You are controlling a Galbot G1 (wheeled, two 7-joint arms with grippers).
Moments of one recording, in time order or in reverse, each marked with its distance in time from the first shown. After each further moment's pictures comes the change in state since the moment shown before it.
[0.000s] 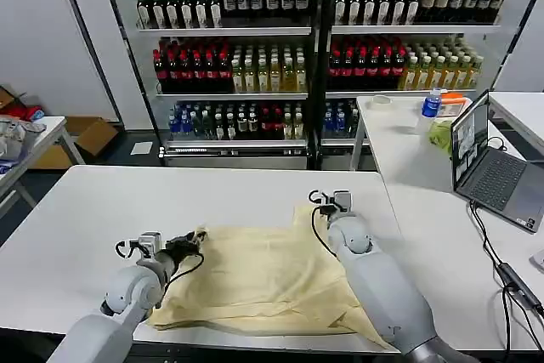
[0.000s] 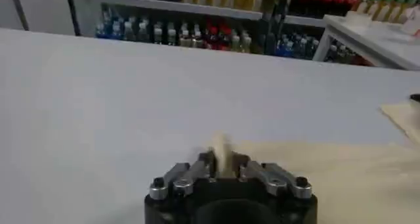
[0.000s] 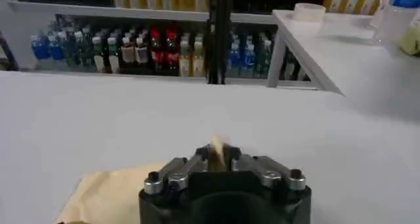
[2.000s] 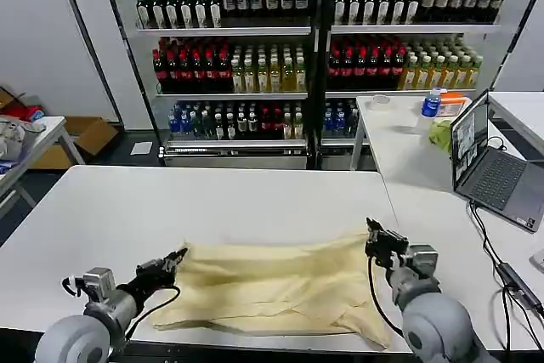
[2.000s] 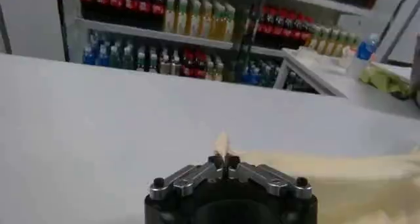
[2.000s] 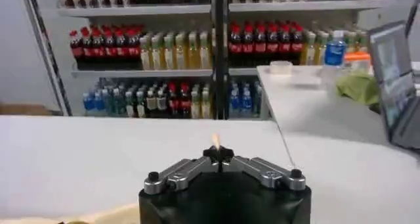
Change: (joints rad) left arm 0.472 0.039 -0.346 -0.451 -0.005 0.008 0.106; right arm -0.716 -0.280 0.374 0.942 0.056 -0.004 -0.009
